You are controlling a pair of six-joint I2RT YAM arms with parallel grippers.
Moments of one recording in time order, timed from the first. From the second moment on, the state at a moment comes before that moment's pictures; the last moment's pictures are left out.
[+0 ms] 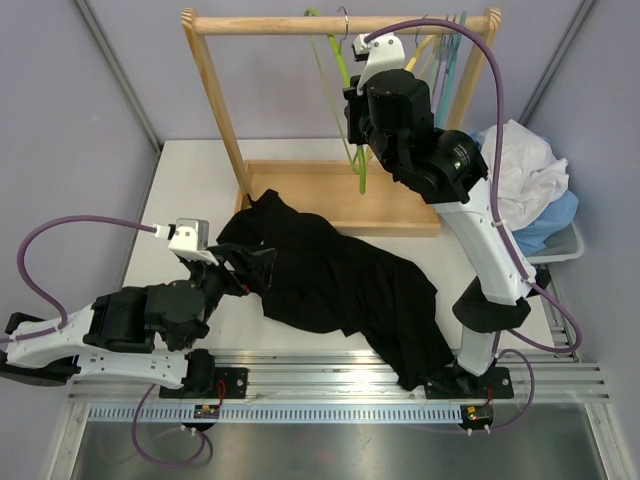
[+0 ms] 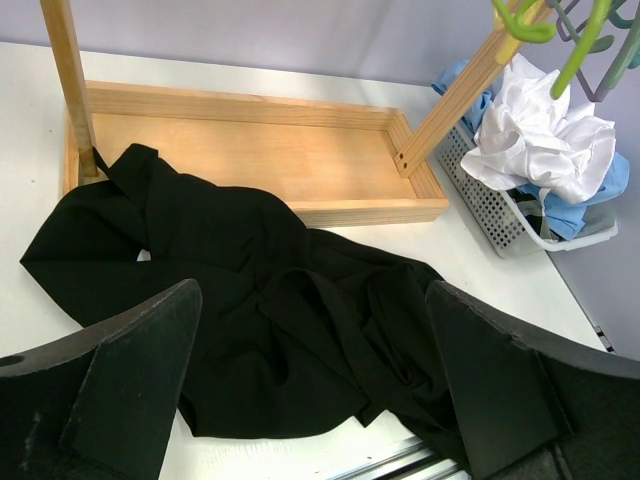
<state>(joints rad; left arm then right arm) -1.53 0.69 1.12 -0.73 -1.14 -0.63 0.84 1.84 2.60 -0.96 0.55 0.14</state>
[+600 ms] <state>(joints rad) -1.53 0.68 1.12 -0.76 -1.14 -0.66 0.67 1.99 2.62 -0.90 0.49 0.19</state>
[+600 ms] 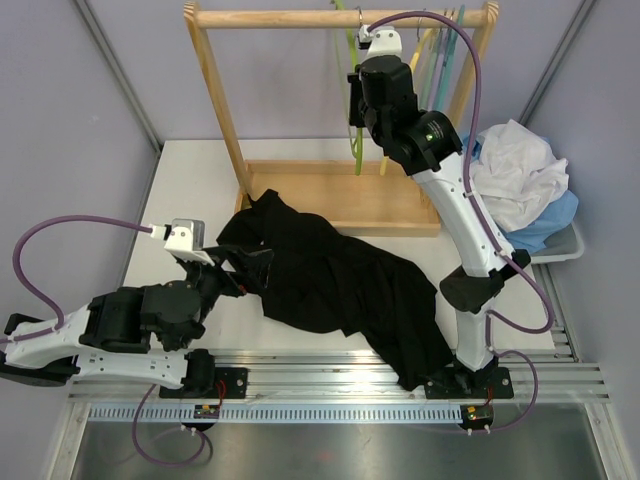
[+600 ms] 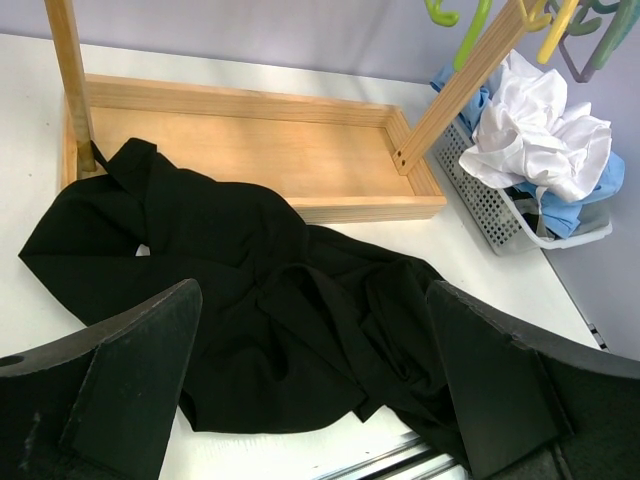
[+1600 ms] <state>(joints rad) -1.53 0.60 1.07 -0.78 -1.14 -0.69 1.13 1.33 0.97 -0.58 0.43 0.58</state>
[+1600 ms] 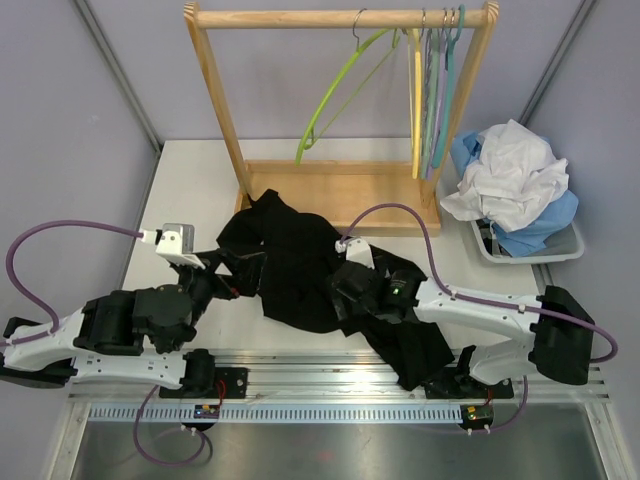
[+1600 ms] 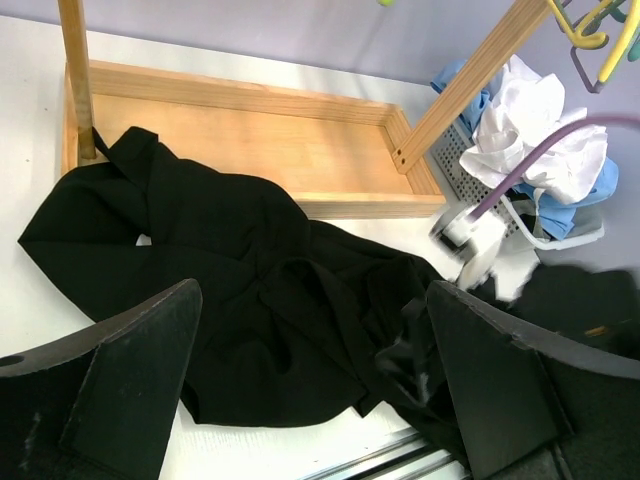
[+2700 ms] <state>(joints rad) -1.53 0.59 1.05 -0.82 -1.11 -0.74 0.97 1.65 0.88 -0.19 0.51 0.70</state>
